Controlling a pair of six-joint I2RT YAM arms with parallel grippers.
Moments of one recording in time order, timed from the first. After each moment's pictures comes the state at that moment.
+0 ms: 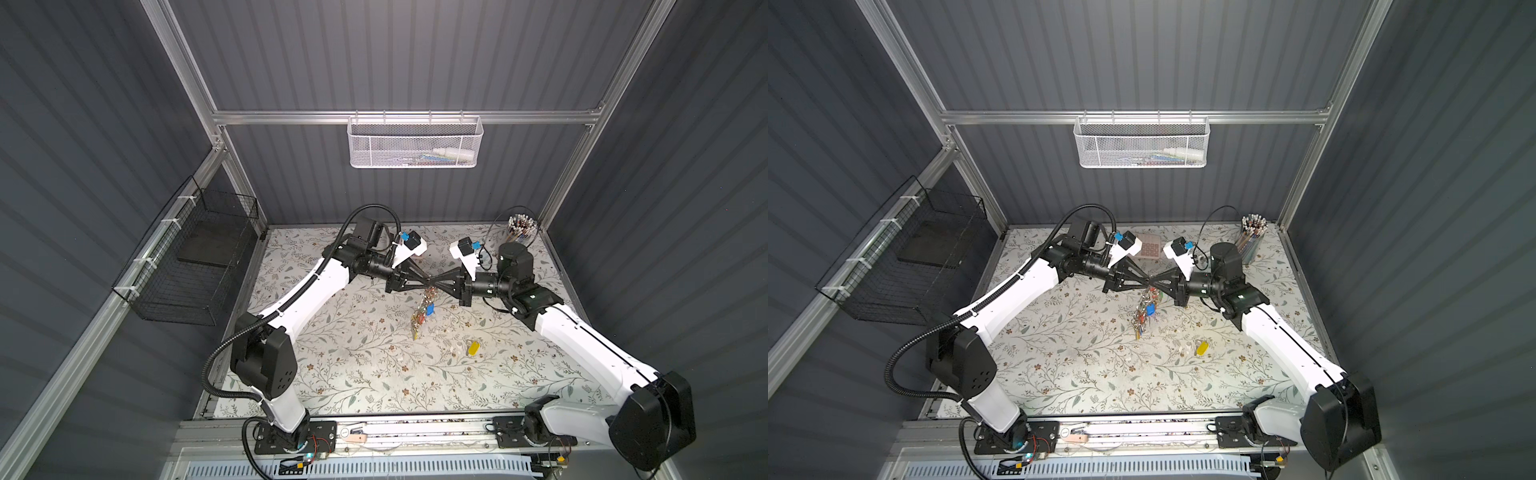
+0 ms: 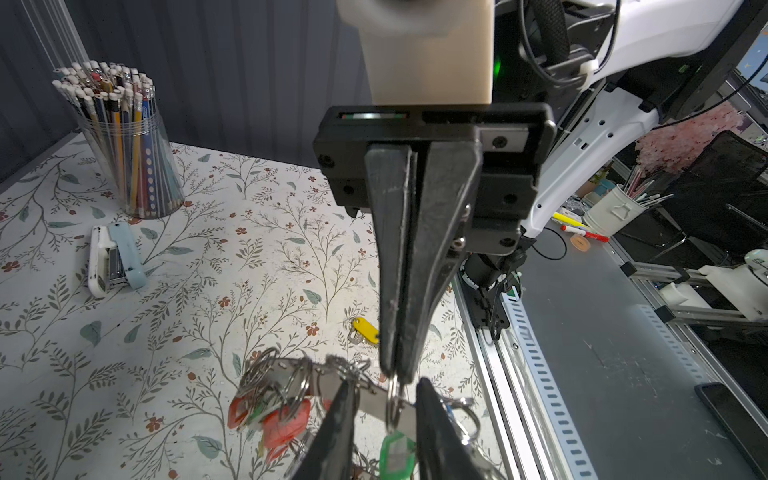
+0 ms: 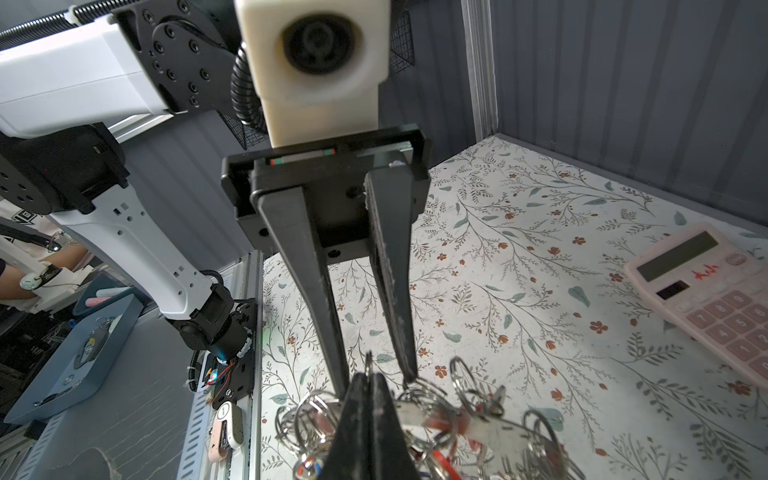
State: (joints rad) left arm -0.55 1.71 1.56 -0.66 1.11 0.51; right arm 0.39 1.24 0.95 -0.03 -0.92 0.06
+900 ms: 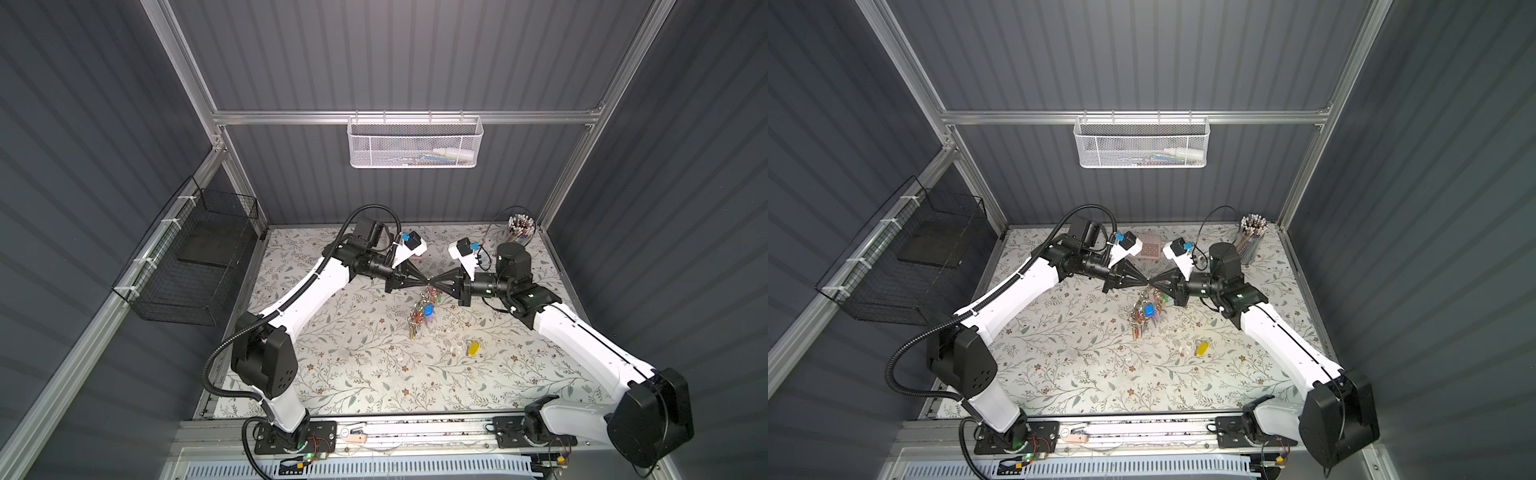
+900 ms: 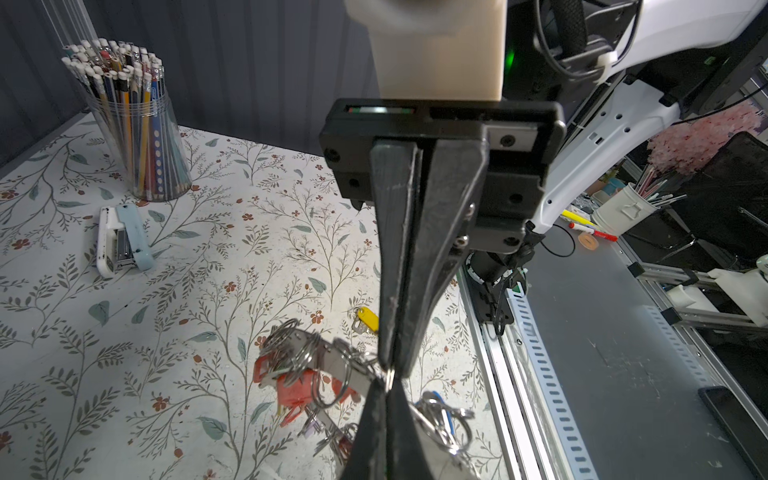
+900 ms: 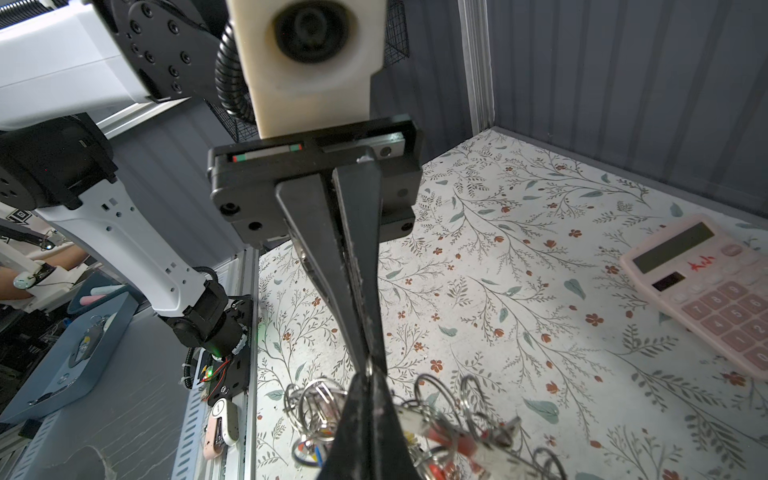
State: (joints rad) left arm -0.55 1.71 1.57 -0.69 1.07 0.51; right arm 0.39 1.26 0.95 -0.04 -0.91 0.05
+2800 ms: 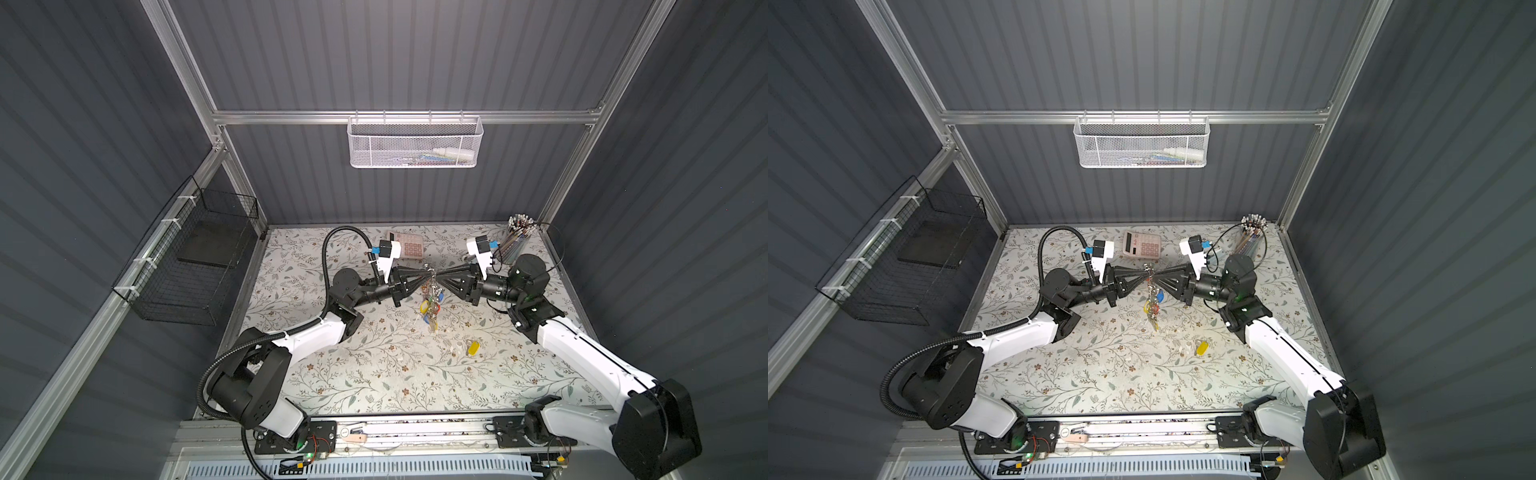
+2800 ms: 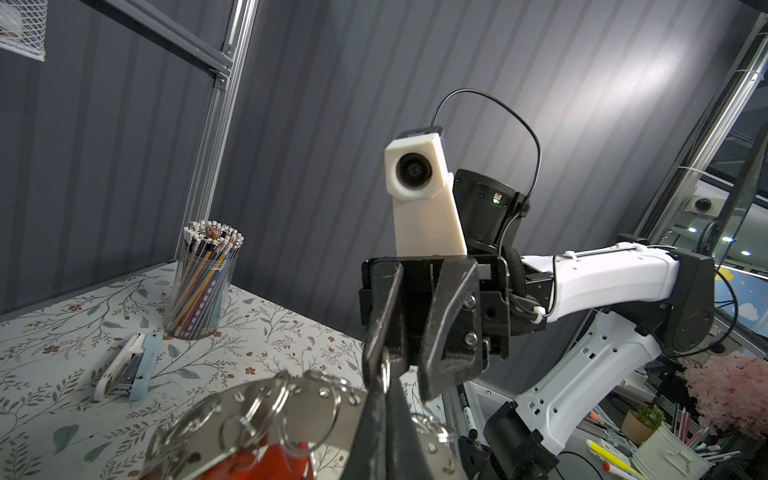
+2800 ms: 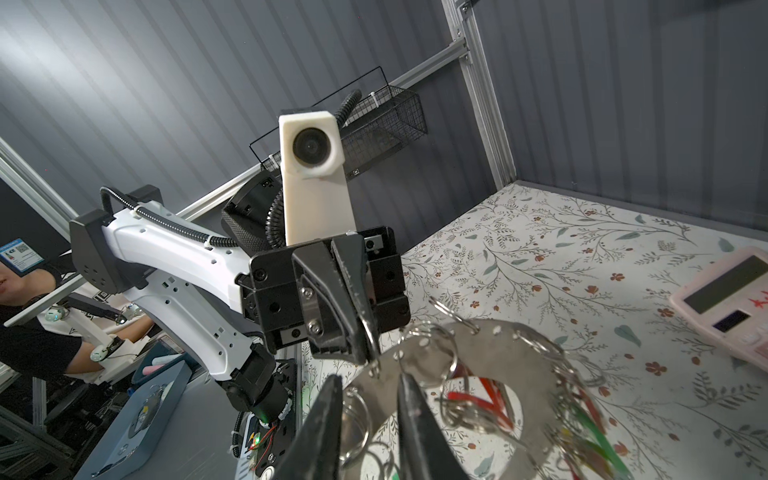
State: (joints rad) left arm -0.64 1.52 0.81 1.05 0.79 -0.60; right arm 0.35 1.19 0.77 0.43 -0.98 0.46
